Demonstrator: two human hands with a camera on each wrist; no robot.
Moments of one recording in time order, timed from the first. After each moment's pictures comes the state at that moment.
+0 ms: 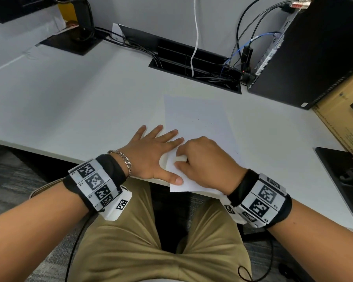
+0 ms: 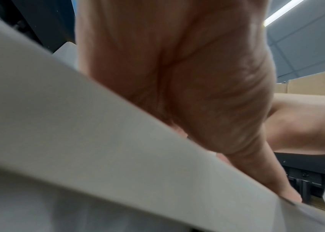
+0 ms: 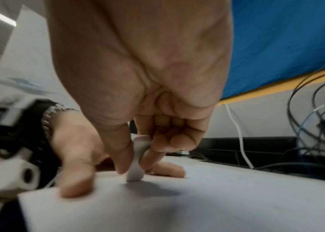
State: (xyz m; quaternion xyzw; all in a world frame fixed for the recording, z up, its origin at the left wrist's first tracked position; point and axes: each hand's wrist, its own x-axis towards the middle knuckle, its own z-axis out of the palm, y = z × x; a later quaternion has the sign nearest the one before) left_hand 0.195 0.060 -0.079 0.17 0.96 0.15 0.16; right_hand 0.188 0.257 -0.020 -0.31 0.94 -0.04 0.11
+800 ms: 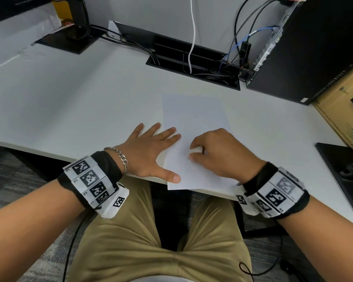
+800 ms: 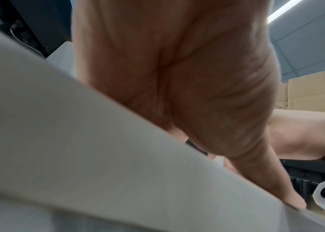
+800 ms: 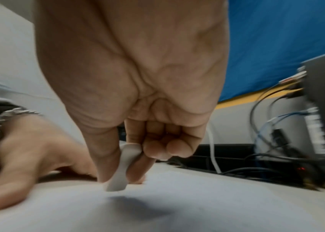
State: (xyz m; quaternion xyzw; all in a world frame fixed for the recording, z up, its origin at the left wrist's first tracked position) left_hand 0.192 0.059 -0.077 0.18 0.96 0.12 0.18; right_hand 0.165 0.292 -0.017 -0.28 0.95 -0.07 0.10
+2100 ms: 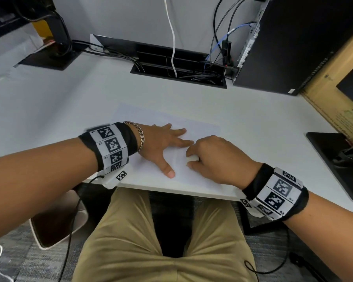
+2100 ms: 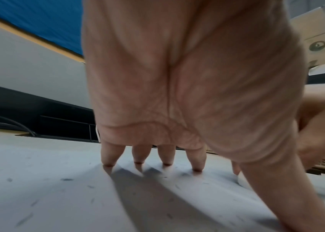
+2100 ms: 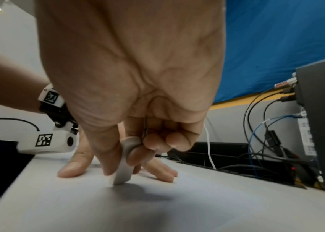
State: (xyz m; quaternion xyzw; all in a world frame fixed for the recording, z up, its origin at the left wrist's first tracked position) left_hand 0.126 0.098 -0.029 0.28 0.91 0.02 0.30; right_hand 0.166 0.319 -0.022 -0.31 0.95 -0.04 0.10
